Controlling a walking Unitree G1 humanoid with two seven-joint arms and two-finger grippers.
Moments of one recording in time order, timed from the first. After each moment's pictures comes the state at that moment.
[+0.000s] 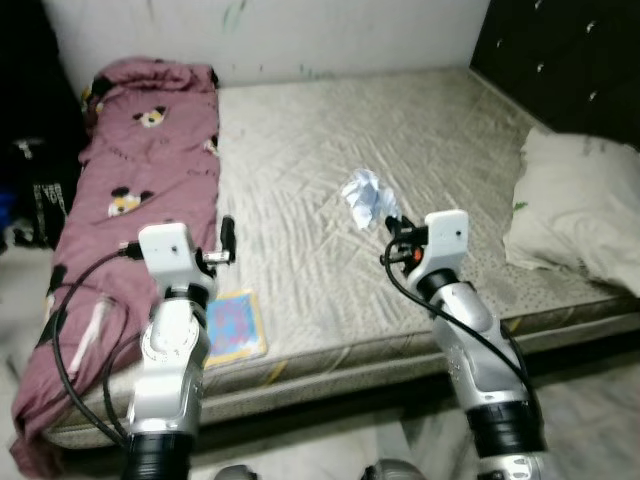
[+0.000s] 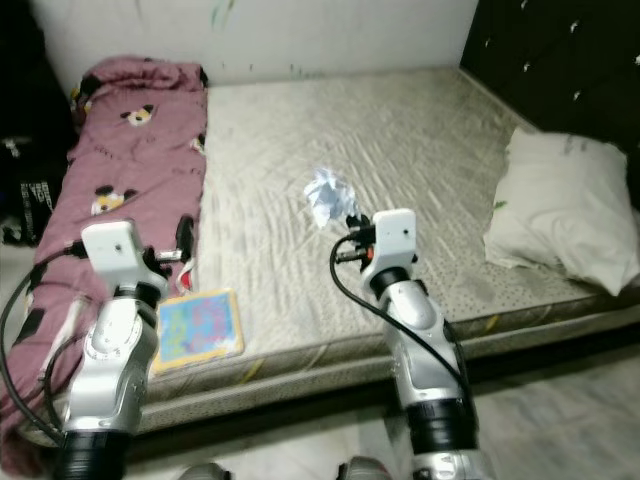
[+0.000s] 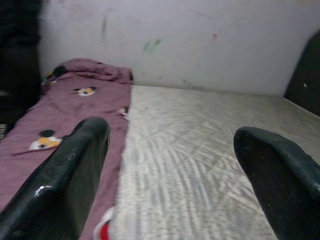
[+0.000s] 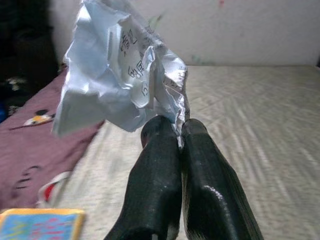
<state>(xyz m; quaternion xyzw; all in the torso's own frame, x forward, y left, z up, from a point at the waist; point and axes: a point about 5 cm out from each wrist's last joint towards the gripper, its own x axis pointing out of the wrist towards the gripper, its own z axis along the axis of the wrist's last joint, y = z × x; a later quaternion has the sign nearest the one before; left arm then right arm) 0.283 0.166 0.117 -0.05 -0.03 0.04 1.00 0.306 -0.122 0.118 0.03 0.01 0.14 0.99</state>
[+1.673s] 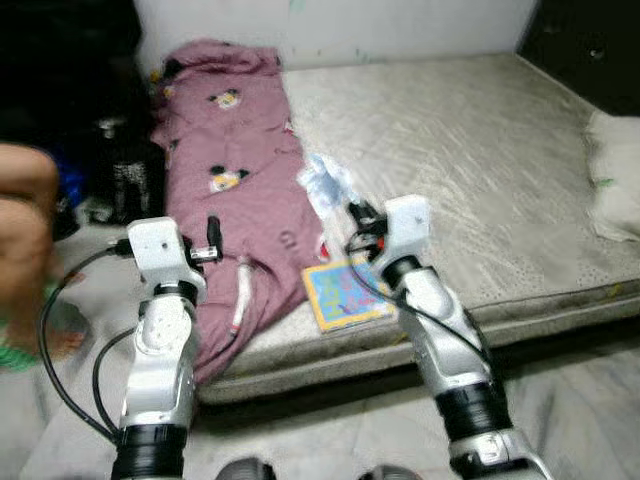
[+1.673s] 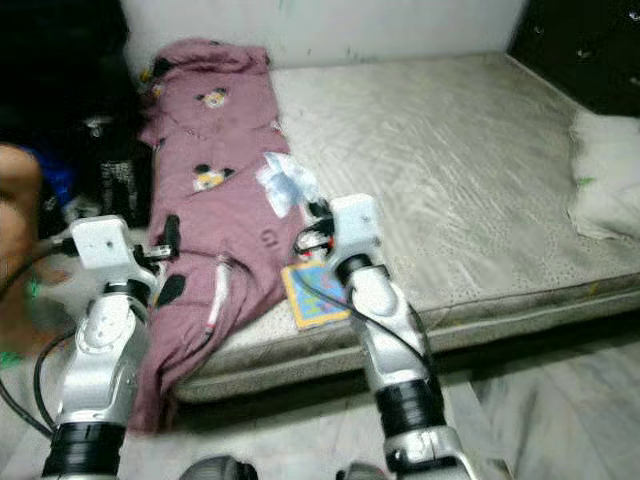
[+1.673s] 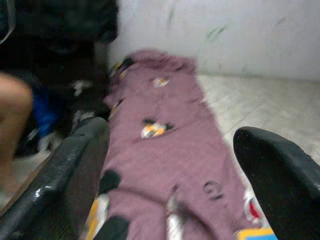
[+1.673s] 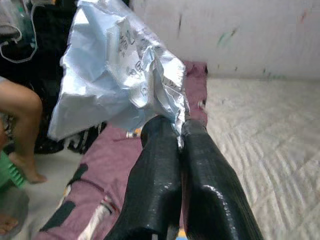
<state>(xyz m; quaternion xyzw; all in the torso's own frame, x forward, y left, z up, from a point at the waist) 0.289 0.178 0.111 -0.04 -0.01 0.08 1.00 0.318 -0.090 0.127 0.03 -0.03 0.18 0.98</state>
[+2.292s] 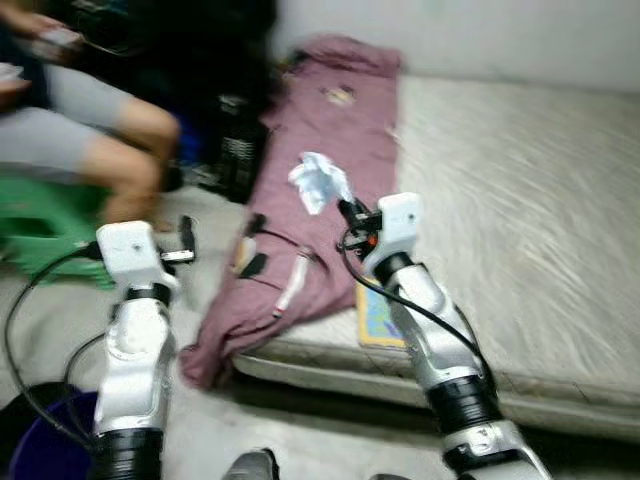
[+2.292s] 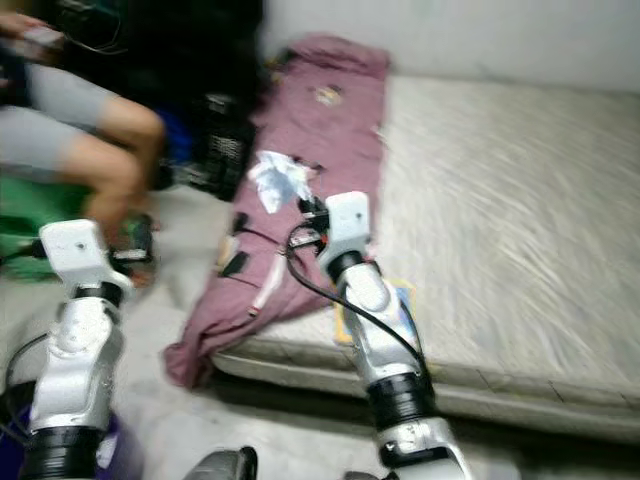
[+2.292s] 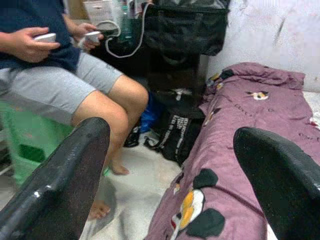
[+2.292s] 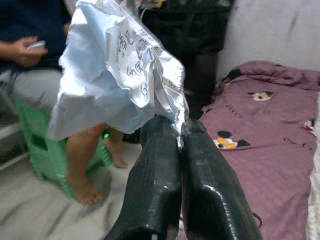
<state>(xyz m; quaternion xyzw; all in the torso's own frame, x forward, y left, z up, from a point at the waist) 0.285 0.194 0.119 0.00 -0.03 0.08 1.00 0.323 -0.085 0.132 0.04 -0.04 0.20 0.98</state>
